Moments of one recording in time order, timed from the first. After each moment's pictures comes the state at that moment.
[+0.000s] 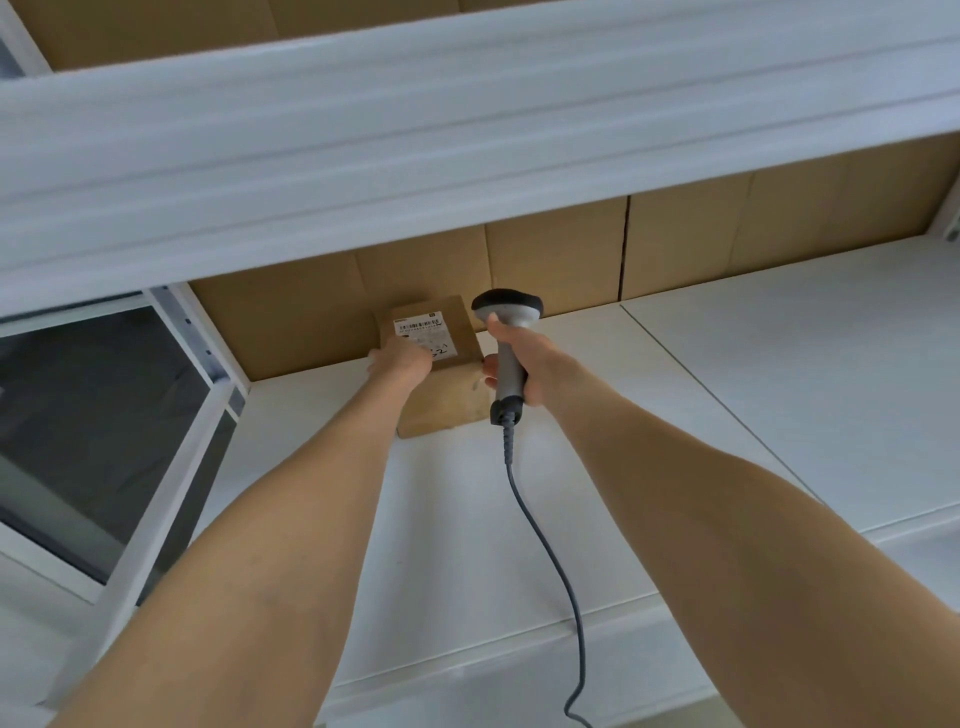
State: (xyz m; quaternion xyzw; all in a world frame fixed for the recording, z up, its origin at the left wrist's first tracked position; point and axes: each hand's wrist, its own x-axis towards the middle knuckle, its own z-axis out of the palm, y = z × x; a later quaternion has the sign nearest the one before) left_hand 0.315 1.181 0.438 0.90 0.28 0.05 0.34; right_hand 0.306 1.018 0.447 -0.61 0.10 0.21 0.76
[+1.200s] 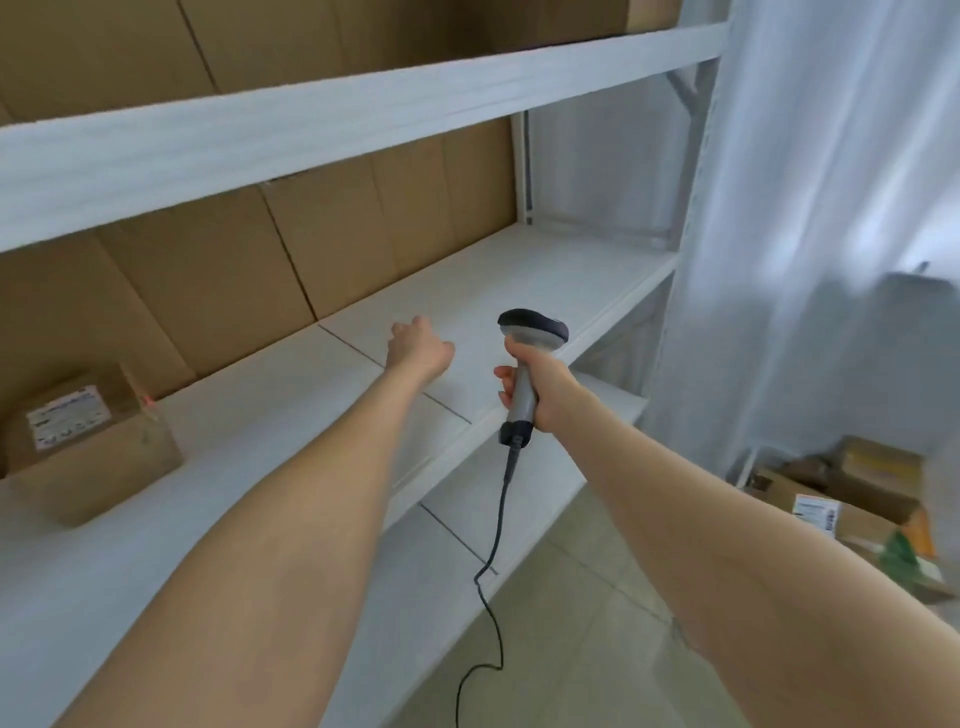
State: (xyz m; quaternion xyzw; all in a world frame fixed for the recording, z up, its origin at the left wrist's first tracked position) left_hand 0.185 0.808 0.464 0.96 -0.12 -0.03 0.26; right_hand 0.078 0.691 0.436 -0.45 0.31 -0.06 0.84
